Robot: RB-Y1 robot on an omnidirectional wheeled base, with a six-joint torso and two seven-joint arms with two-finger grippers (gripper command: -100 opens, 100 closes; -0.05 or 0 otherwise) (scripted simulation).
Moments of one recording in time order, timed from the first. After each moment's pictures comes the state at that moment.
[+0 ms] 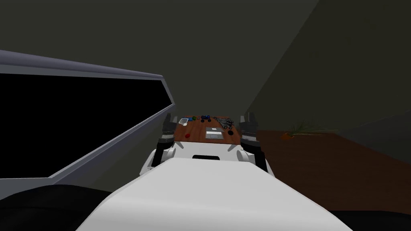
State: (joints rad) left arm 0.47 0.14 0.06 -2.14 -0.05 -0.55 0.07; right arm 0.49 -0.05 0.02 -2.30 -0.05 -0.41 0.07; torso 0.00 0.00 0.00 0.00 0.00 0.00
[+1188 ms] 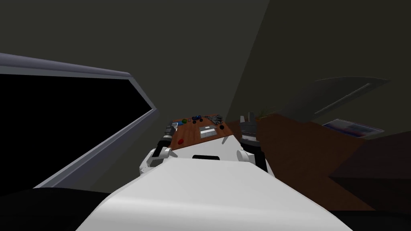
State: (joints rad) left arm 0.37 0.28 0.15 -1.77 0.07 -0.30 0.20; right arm 0.50 -0.05 0.02 -2.30 -0.05 -0.41 0.07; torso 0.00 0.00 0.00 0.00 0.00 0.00
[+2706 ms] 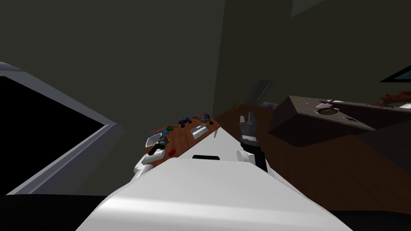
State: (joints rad) left arm 0.24 0.38 0.28 -1.29 0.22 0.05 0.37; right arm 0.50 -0.05 0.02 -2.30 -0.05 -0.41 0.07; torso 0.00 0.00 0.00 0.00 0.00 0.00
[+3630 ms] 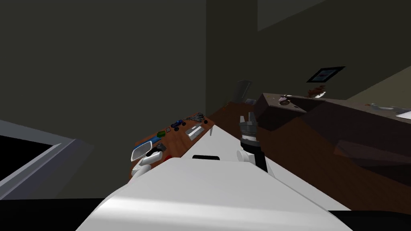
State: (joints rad) left arm 0.17 0.40 0.34 -1.04 0.30 0.22 0.46; right arm 0.50 -0.05 0.02 -2.30 -0.05 -0.41 0.07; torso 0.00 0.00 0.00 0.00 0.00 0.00
